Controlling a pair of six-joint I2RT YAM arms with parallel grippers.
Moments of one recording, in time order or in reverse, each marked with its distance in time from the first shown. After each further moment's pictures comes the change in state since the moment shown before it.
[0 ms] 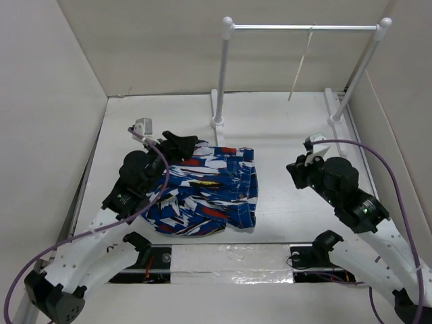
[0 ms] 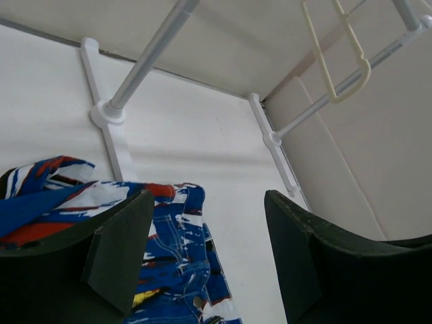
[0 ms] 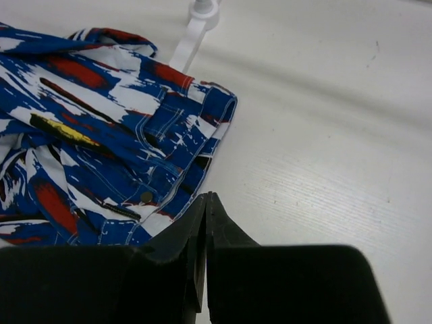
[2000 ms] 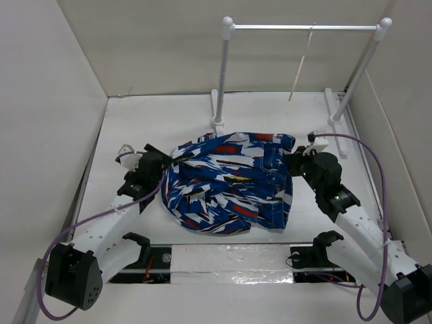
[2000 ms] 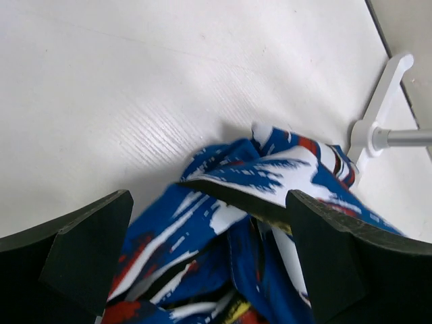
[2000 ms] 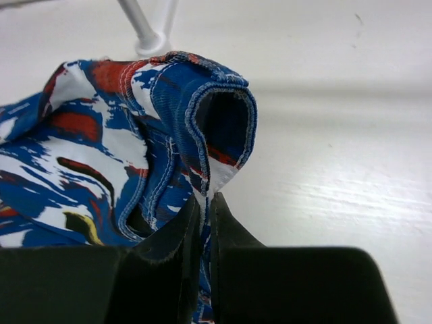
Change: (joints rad) left arm 0.175 0.162 -0.182 -0.330 -0.443 -0.444; right arm -0.216 0.214 -0.275 0.555 -0.055 0.180
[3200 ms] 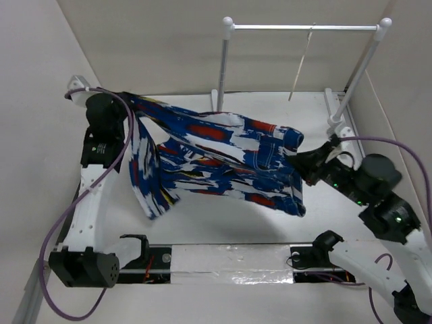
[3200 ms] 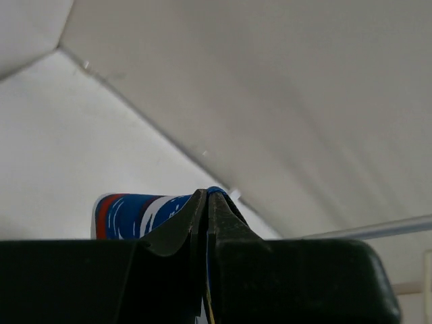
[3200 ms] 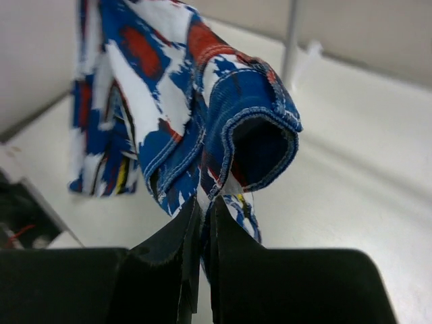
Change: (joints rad) left arm 0.357 0.172 0.586 0.081 0.270 0.275; right arm 0.182 -0.212 0.448 -0.526 -0.204 -0.168
